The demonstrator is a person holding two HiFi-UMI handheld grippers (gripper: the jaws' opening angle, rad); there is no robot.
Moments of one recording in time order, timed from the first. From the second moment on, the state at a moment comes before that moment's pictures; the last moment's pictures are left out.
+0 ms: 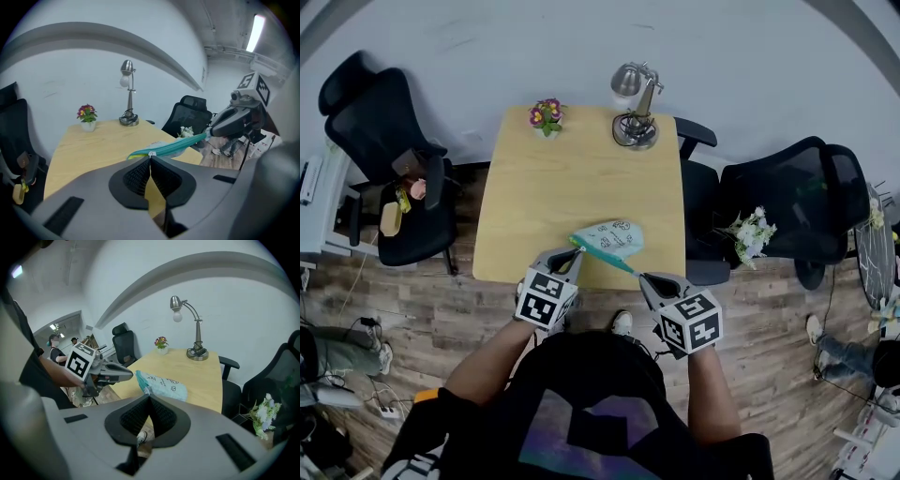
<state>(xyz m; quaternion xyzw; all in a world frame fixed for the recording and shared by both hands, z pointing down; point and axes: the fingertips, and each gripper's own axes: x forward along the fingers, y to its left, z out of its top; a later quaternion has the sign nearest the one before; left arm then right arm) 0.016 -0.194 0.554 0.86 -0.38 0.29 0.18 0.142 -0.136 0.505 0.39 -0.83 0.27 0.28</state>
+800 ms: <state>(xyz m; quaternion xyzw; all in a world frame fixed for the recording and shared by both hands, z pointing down) -0.042 -0.202 0.572 0.82 -0.43 0.28 0.26 0.116 -0.121 0.534 0.37 -0.84 0.28 0.28</state>
